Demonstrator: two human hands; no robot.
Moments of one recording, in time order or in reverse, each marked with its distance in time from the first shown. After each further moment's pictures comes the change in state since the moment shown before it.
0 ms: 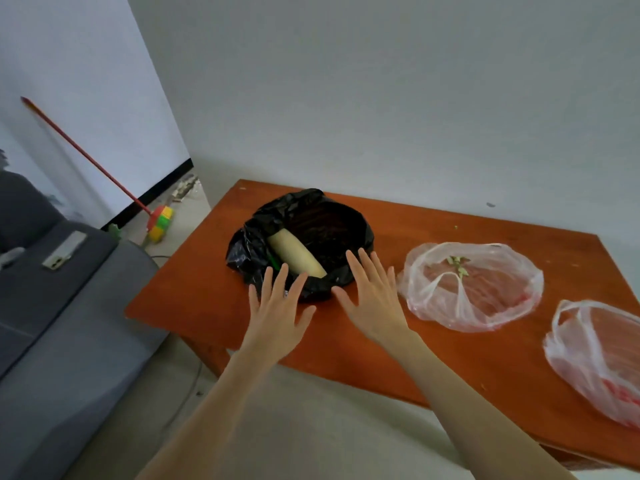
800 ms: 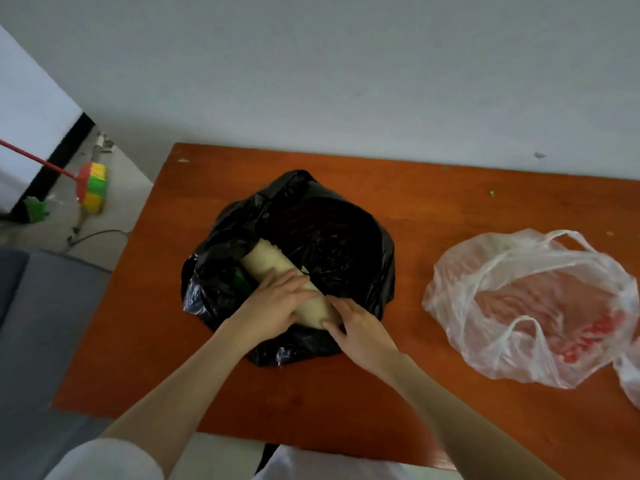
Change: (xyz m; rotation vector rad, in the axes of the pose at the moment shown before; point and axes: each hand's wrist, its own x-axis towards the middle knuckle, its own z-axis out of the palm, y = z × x) left_hand 0.231 -0.084 0.060 0.246 -0.642 0.473; right_hand 0.140 0.051 0.118 0.233 -0.455 0.228
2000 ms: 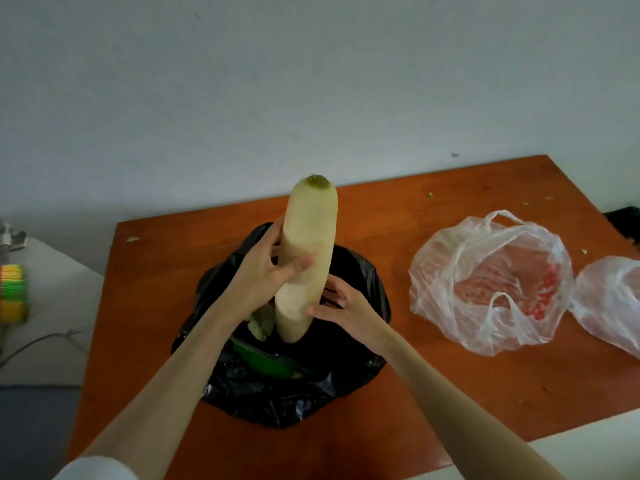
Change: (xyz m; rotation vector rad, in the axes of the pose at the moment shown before) left_hand 0.022 -0.024 -0.122 -1.104 0.400 0.190; right_hand 0.031 -0.051 -0.049 0.982 0.239 0.177
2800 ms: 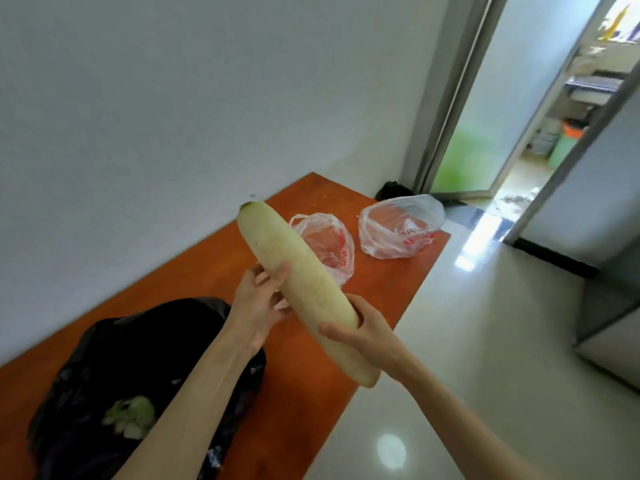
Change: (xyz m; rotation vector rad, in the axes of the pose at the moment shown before) left_hand -0.066 0.088 0.158 -0.648 -0.486 -0.208; right_hand -0.241 0.023 -0.041 -0.078 0.847 -0.050
